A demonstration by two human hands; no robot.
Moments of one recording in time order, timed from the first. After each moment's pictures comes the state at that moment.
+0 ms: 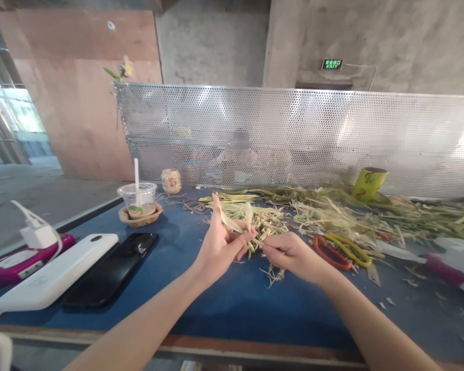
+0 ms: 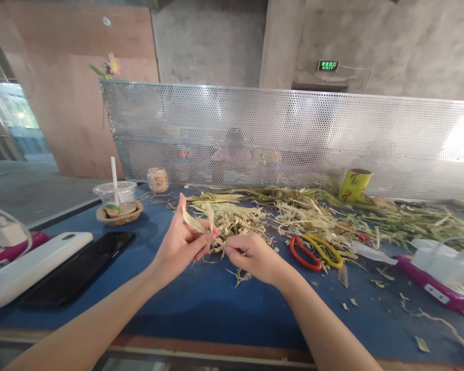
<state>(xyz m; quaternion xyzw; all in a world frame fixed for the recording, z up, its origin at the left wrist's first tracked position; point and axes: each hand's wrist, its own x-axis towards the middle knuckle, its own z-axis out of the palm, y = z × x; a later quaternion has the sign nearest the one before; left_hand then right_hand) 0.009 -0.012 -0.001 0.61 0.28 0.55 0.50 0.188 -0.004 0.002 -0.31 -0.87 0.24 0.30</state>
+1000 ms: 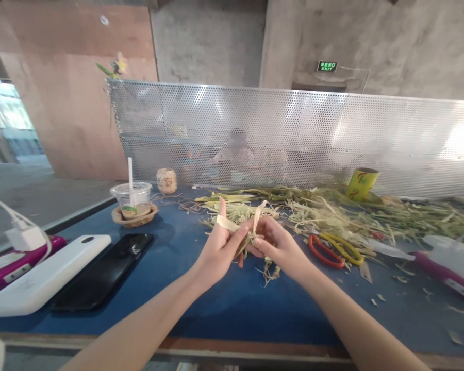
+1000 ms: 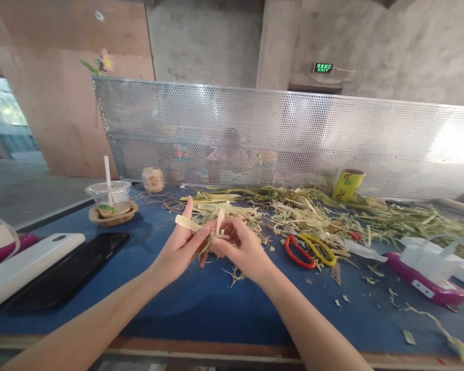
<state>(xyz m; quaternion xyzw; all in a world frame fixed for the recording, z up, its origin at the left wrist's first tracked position) 0.015 -0.010 -0.001 0.63 0.28 0.51 0.51 0.172 0.004 -0.012 -0.33 -0.75 0.32 0.48</state>
